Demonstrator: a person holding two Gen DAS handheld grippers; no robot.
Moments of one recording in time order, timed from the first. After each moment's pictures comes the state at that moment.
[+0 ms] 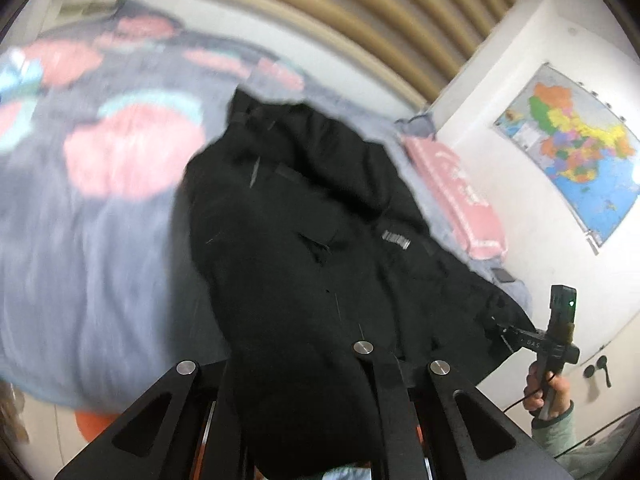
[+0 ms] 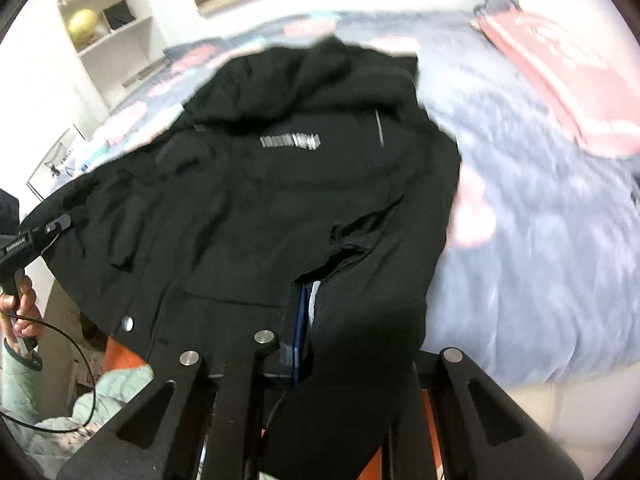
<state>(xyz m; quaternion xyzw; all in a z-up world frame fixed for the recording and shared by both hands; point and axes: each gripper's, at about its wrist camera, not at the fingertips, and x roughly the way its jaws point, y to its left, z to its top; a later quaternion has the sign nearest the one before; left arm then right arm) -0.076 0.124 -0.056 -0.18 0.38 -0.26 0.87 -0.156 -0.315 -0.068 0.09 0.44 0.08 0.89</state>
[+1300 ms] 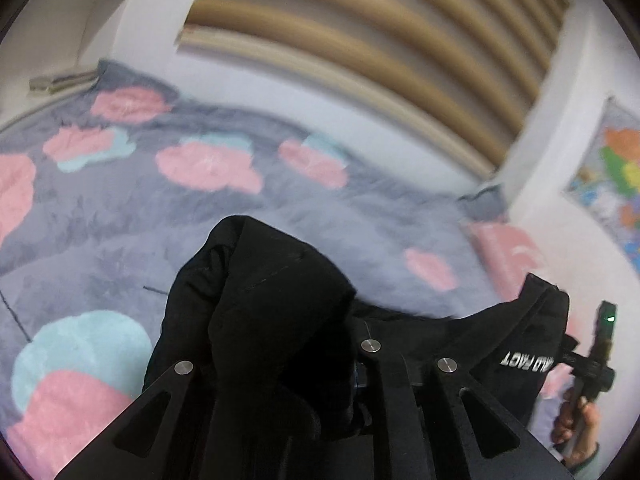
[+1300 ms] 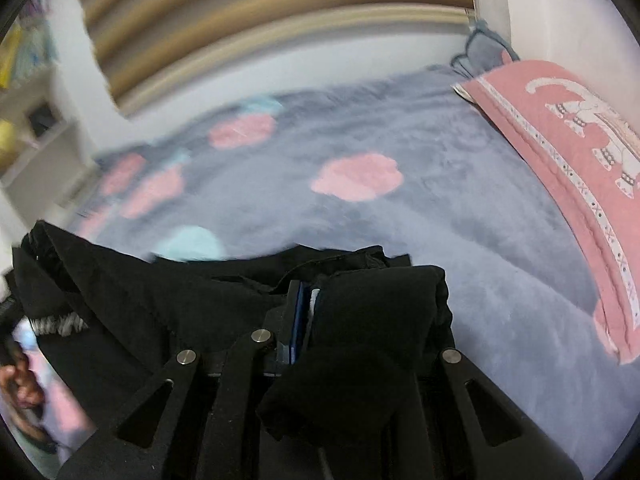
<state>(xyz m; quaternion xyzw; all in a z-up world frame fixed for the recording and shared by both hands) 0.305 0.047 -0.025 -0.16 0.35 -0.14 0.91 0.226 -0.399 -0.023 0.14 0.38 -0.02 0.91</state>
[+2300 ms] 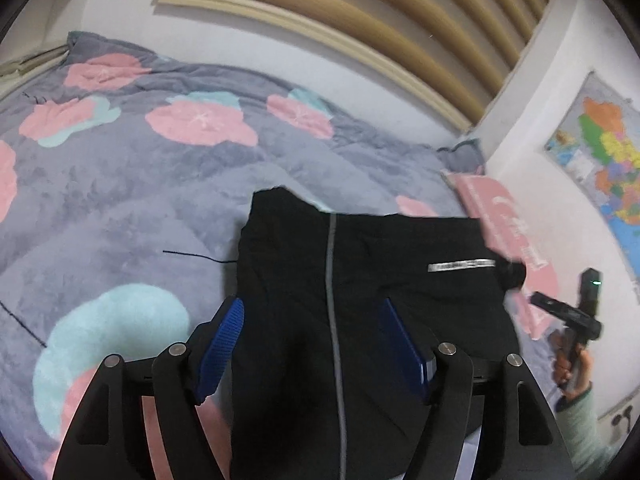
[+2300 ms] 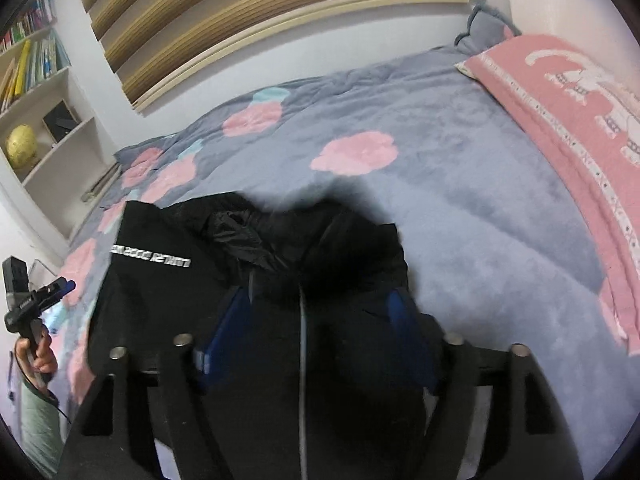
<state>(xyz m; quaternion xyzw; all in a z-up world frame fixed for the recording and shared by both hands) 0.298 0.101 -0.036 -0.13 0.40 -0.22 0.88 0.184 -0.440 -0.031 0.17 0.38 0.04 0.91</state>
